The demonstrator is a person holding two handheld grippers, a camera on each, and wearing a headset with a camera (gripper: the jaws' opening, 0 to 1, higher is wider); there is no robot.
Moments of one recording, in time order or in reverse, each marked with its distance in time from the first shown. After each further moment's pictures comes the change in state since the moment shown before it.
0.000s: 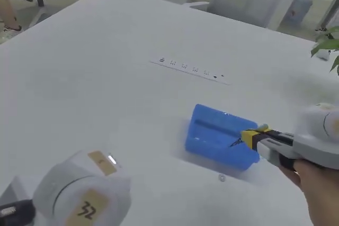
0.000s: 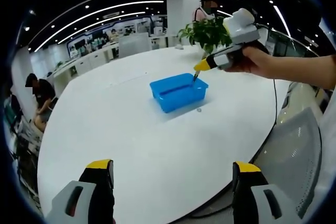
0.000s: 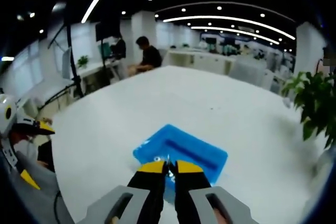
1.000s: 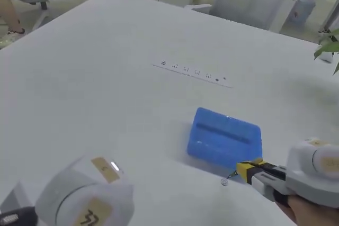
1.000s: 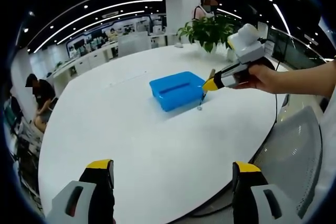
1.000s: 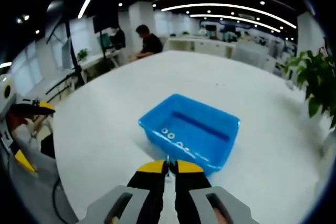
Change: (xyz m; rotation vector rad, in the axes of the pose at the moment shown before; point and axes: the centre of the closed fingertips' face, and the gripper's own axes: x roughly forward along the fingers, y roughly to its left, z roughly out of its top) left arm 0.001 0.000 -0.001 0.009 0.015 0.001; right arm 0.020 -0.002 -0.065 0.032 0.115 0.010
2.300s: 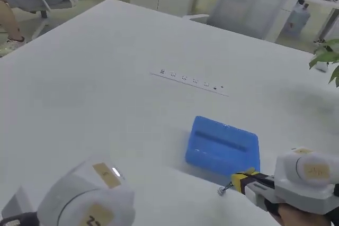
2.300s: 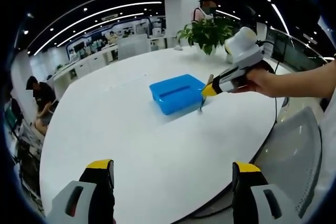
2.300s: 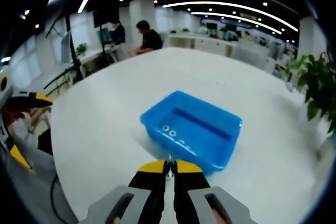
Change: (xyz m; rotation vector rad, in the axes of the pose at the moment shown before) left arm -0.004 0.001 0.006 0.012 -0.022 0.005; right arm -0.003 0.008 0.001 -0.038 0.020 -0.024
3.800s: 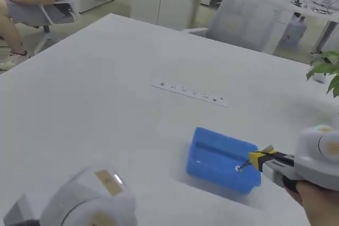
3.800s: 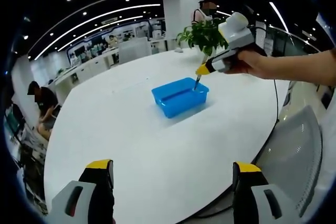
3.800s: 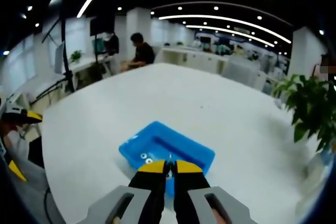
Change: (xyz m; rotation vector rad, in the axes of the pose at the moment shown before) left arm -0.006 0.004 0.007 0.026 -0.014 0.021; right arm -0.006 -0.047 0.054 -0.024 -0.092 -0.086
